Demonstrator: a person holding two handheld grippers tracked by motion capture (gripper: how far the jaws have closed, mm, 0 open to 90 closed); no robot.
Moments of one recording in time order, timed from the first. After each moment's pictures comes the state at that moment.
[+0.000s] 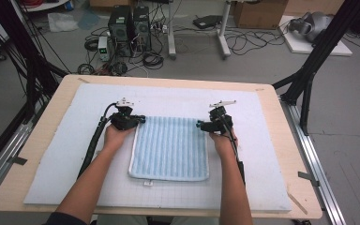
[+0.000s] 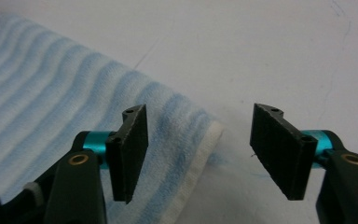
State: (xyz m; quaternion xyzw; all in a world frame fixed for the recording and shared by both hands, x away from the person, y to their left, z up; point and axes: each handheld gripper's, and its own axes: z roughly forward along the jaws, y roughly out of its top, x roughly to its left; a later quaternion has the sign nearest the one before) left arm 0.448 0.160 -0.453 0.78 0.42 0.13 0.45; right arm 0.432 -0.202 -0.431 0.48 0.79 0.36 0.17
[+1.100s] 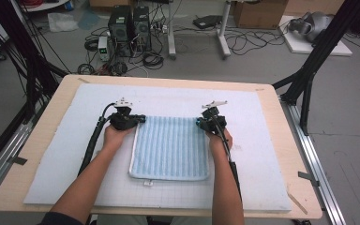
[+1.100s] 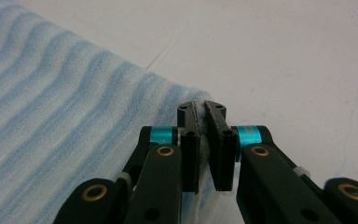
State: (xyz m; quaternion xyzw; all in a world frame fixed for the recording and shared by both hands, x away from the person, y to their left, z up) left arm 0.446 0.164 -0.449 0.76 0.41 0.12 0.48; right arm 0.433 -0.183 -0.431 0.46 0.79 0.35 0.19
